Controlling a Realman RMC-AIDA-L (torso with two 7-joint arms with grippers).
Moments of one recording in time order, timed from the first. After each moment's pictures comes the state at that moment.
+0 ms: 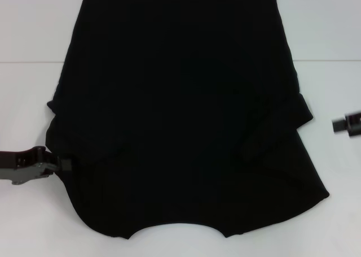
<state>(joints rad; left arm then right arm) -0.58 -1.99 0.32 0.75 2.54 1.60 -2.41 0.71 1.83 -0.61 -0.75 -2.43 -1.65 2.43</state>
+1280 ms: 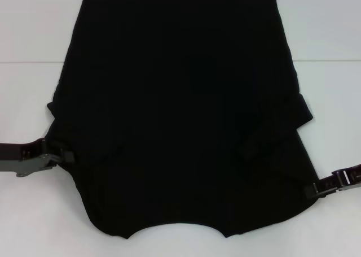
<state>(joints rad) -0.61 -1.98 0.32 0.70 2.54 1.53 -2.42 0.71 1.97 -0.70 -0.70 -2.63 -1.51 2.34</state>
